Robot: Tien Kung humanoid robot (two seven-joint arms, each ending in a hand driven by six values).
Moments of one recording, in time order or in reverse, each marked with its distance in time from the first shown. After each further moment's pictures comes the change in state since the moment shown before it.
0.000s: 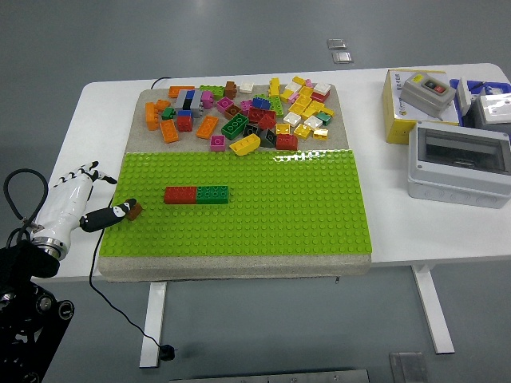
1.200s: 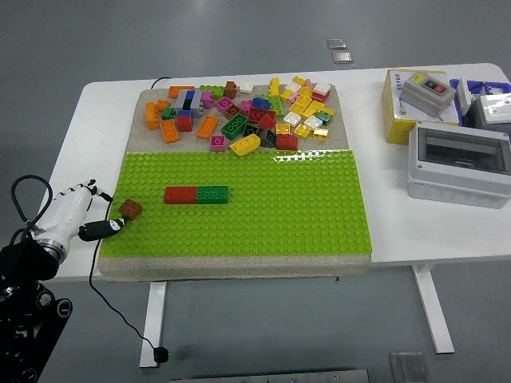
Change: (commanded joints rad) left arm -0.033 0.011 0.024 0.070 0.000 -0.094 0.089; right arm 0.002 0.010 0.033 0.000 -0.046 0.000 -0.008
